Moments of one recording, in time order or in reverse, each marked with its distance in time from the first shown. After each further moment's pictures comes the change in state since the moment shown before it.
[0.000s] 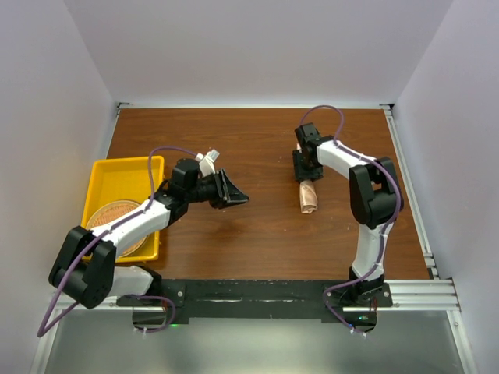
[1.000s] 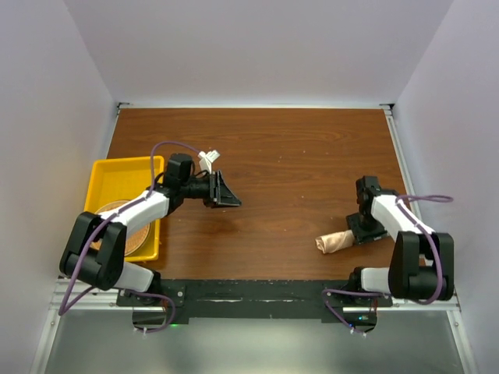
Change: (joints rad) left arm 0.135 0.120 0.037 -0.068 0.303 0.257; right arm -0.388 -0.673 -0.748 -0.227 0.125 1.062
